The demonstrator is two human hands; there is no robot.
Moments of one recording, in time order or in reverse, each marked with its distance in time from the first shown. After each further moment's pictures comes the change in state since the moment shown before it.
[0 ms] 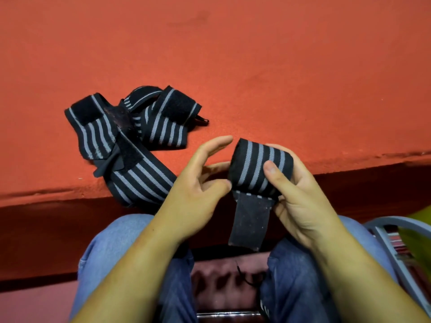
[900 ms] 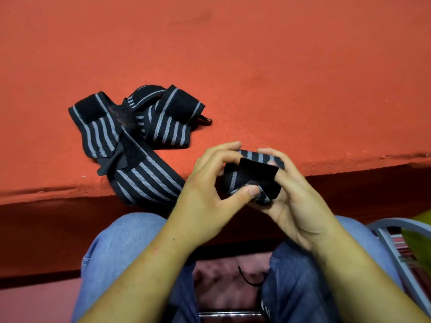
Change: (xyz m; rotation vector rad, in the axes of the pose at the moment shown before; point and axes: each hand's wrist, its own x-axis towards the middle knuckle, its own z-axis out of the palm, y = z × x) left_hand -0.003 -0.002 0.011 0.313 0.073 0.173; right_hand 0.000 0.002 0.000 0.077 -0.124 0.158
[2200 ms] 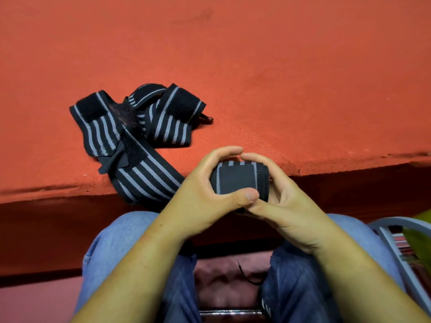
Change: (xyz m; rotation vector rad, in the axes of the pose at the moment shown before) left_hand 0.004 -0.001 -0.014 -0.156 -0.136 -0.231; right_hand -0.007 0.004 -0.001 -0.294 -0.221 -0.081
